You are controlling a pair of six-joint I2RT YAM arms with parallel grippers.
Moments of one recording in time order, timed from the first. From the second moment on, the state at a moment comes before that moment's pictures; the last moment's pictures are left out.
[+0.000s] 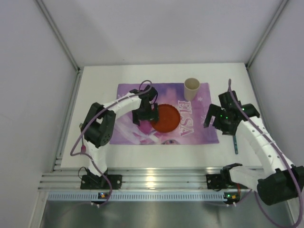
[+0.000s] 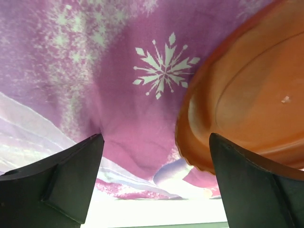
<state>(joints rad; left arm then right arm) -0.58 1.98 1.44 -0.81 -0.04 -0.66 0.31 1.11 1.06 -1.12 0.07 0.58</state>
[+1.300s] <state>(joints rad) -0.58 1.46 1.40 -0.98 0.03 -0.60 -0.20 1.61 0.92 -0.67 0.29 0.56</state>
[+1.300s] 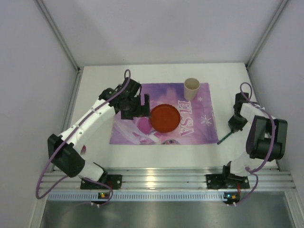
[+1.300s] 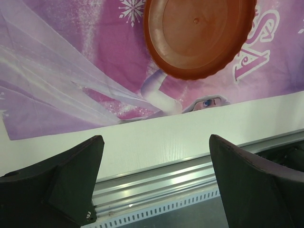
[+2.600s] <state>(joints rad) -0.58 1.59 1.65 -1.04 0.00 -0.58 0.47 1.65 1.36 -0.88 0.16 0.40</state>
